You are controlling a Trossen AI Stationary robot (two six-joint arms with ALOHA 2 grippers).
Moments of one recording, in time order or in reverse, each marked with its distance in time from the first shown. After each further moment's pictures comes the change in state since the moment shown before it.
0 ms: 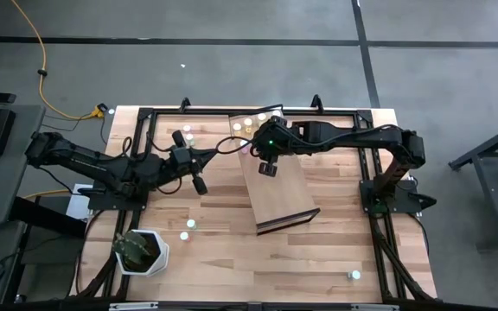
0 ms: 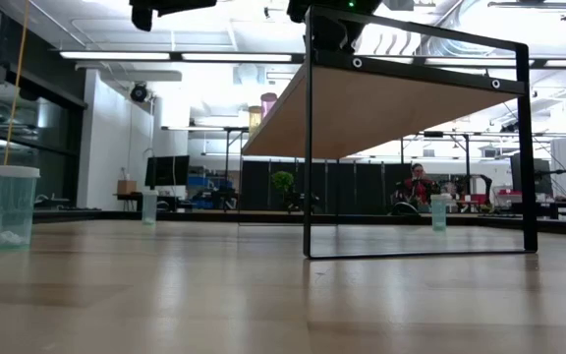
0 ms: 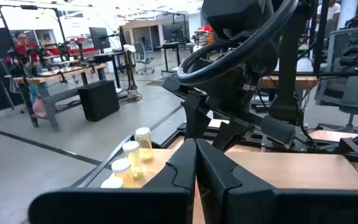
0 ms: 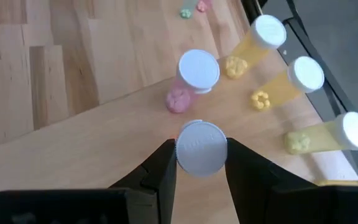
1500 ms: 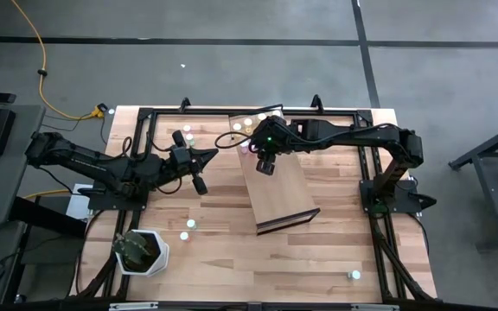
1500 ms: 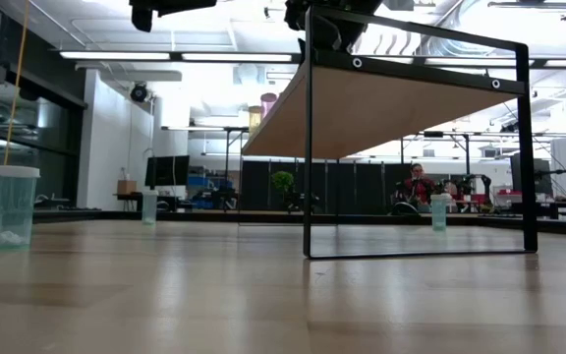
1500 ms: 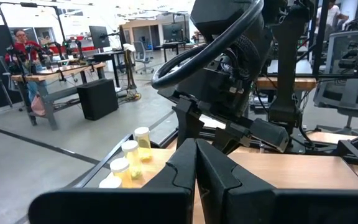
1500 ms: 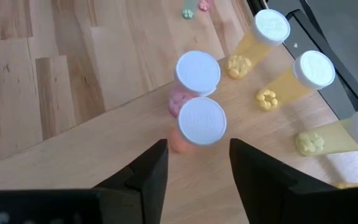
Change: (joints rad) left arm 0.000 0.000 0.001 0.000 0.000 -0.015; right arm -0.026 0.015 0.000 0.021 -0.054 0.047
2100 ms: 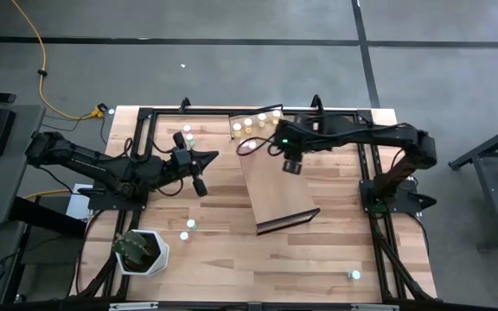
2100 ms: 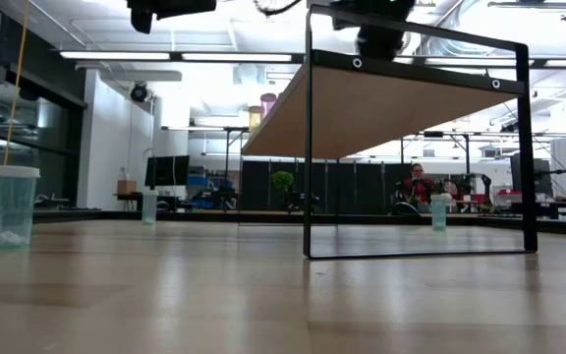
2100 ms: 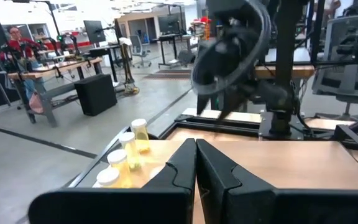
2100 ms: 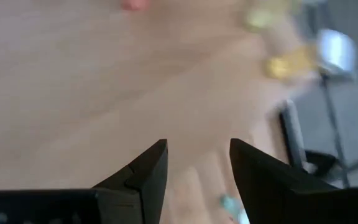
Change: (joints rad) left arm -0.007 0.001 0.001 -0.048 0.001 0.001; right arm 0.001 -0.131 -0.009 -0.411 0.131 0.008
